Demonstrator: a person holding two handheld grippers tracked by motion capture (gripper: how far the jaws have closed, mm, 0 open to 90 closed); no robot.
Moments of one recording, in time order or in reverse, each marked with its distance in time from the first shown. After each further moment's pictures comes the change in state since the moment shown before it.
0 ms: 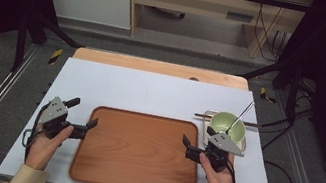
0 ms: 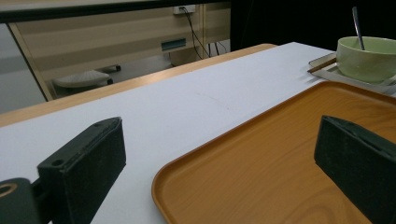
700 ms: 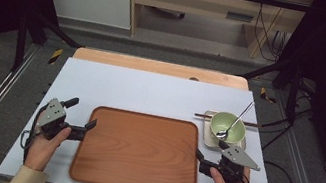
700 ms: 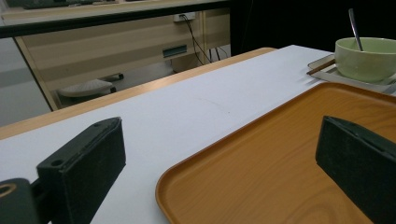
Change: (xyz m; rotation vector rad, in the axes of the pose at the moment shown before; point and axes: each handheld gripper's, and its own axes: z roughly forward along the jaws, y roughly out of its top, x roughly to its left) left arm 0.000 -0.002 -0.005 -0.014 0.002 0.021; right arm -0.014 -0.009 -0.051 0.096 -0.037 -0.022
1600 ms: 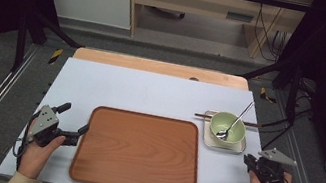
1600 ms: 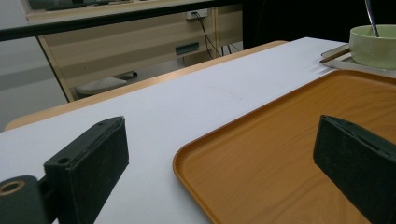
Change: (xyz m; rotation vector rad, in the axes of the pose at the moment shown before) left arm -0.002 -0.017 -0.020 -0.004 0.057 0.019; right arm -0.100 -0.015 -0.034 0.328 -0.177 0.049
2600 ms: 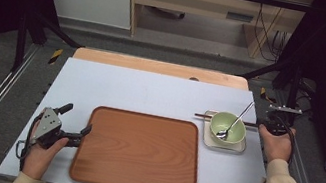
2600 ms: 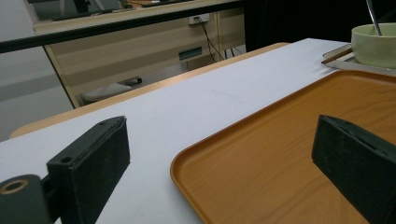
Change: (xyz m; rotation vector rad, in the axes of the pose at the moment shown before) left arm -0.007 0.000 0.003 -0.012 0.019 0.028; right arm -0.089 0.087 0.098 0.048 -0.079 0.161
